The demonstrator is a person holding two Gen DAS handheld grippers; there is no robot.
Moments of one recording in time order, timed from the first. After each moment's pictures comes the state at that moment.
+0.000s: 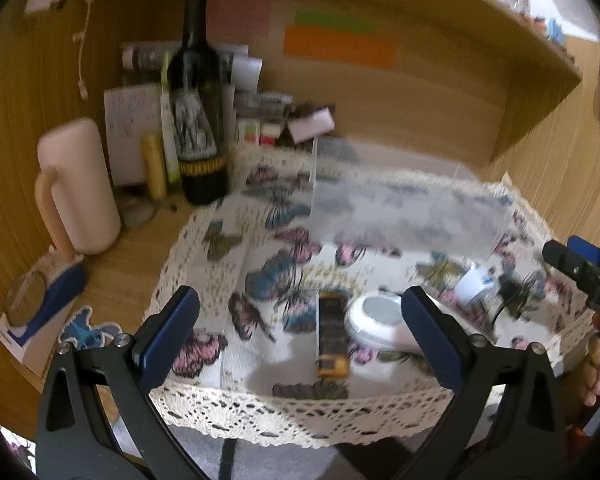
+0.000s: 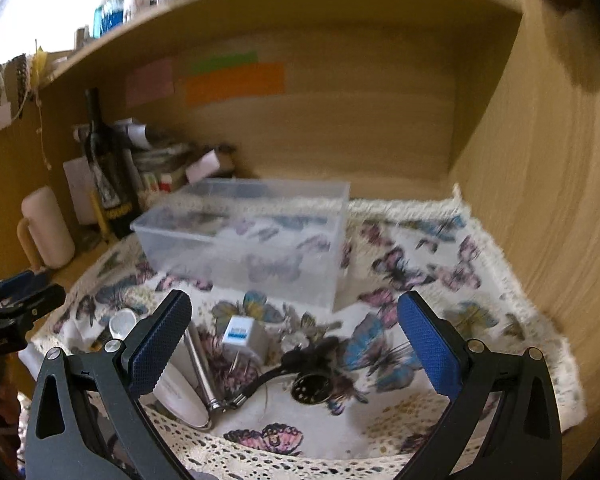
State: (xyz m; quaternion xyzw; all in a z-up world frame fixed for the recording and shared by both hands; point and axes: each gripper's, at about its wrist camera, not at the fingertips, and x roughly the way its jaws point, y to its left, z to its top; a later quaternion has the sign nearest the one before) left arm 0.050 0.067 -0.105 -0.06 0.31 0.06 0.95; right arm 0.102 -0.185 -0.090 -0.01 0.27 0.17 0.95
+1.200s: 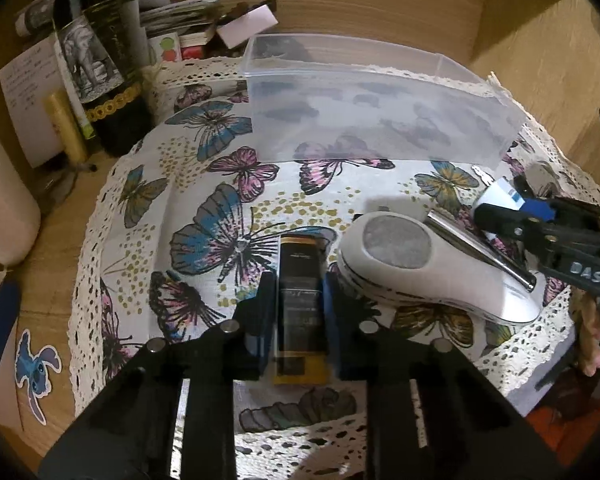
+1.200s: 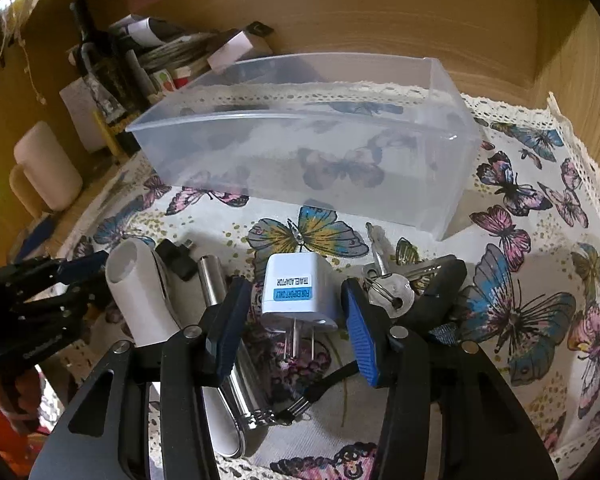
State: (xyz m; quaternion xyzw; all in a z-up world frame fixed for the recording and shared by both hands) left arm 0.113 0.052 -0.155 0.00 0.44 -0.03 0.90; right arm 0.154 -0.131 -0.148 -0.02 0.42 0.22 0.88
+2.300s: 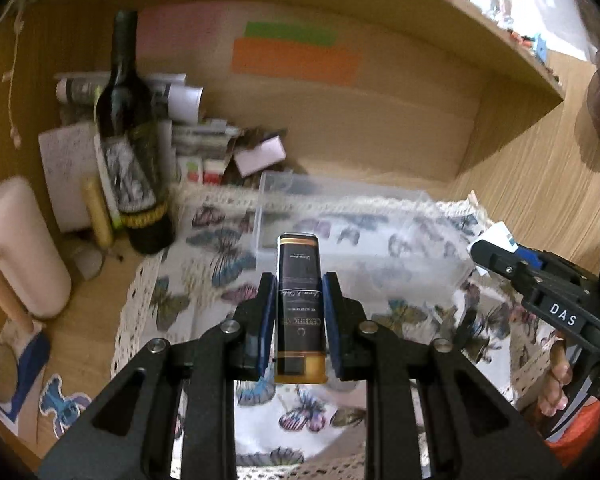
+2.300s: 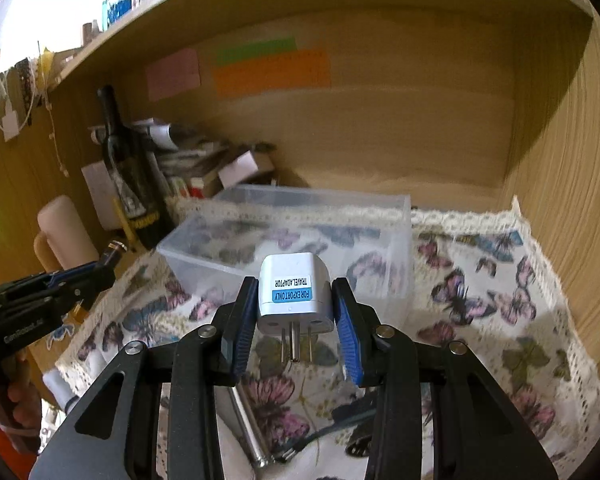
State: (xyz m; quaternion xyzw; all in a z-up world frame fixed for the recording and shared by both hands) left arm 0.111 0.053 -0.050 -0.06 0.30 -0.02 0.95; right arm 0.144 -0.151 -0.059 0.00 0.27 0.22 0.94
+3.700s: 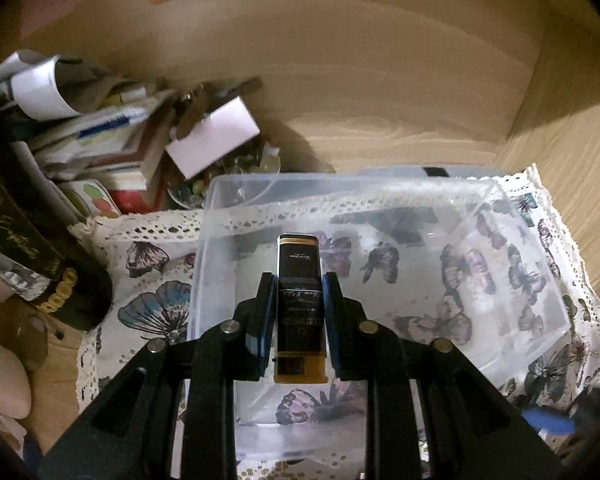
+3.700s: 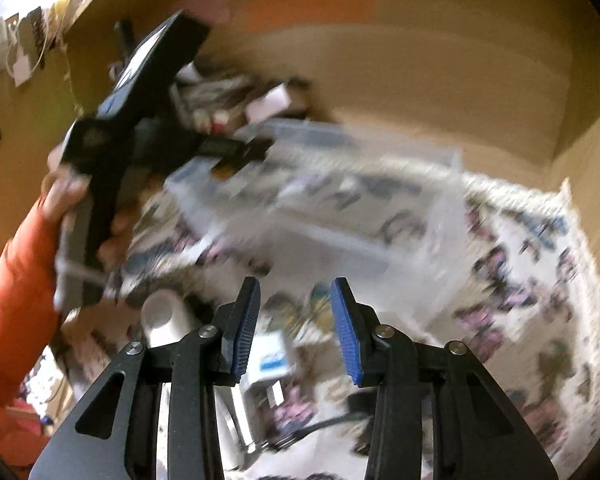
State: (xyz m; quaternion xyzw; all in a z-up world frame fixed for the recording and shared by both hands) left arm 0.293 0.047 -0.096 -0.02 0.43 -0.02 0.90; right arm 0.156 -0.133 -0.111 -0.06 0.37 0.29 0.88
